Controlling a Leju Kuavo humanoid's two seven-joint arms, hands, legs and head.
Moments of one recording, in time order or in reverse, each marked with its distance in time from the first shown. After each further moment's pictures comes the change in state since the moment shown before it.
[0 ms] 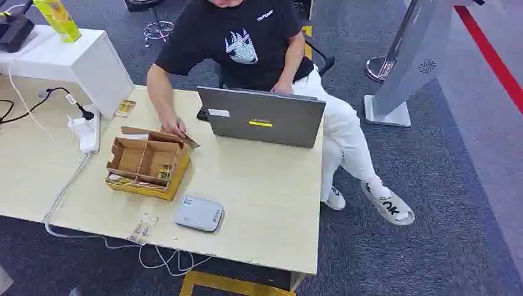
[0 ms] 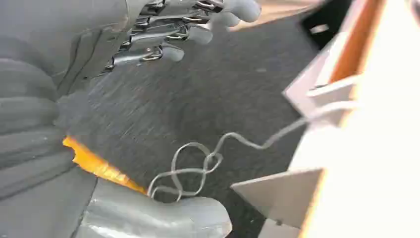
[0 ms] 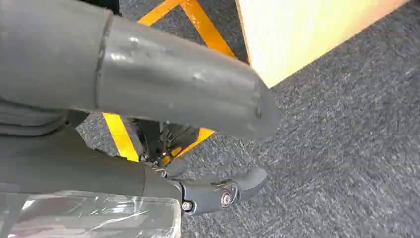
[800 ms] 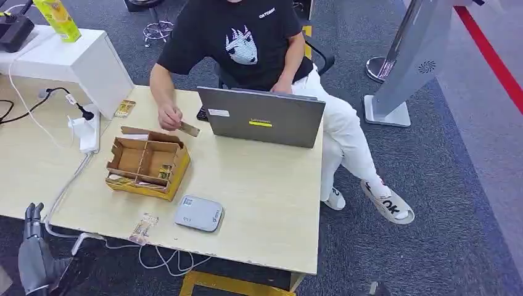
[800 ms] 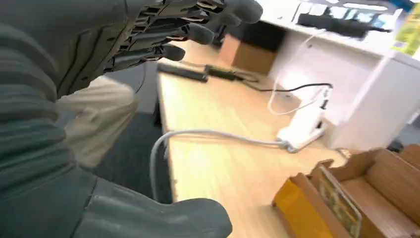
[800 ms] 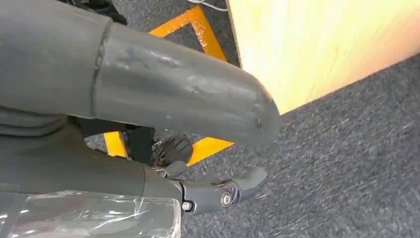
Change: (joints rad) left arm -0.079 0.353 -0.343 -0.170 -0.689 0.133 0.171; right arm -0.074 0.047 0.048 0.000 0.072 0.000 0.018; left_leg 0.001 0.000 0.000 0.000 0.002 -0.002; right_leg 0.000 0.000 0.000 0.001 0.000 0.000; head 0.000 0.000
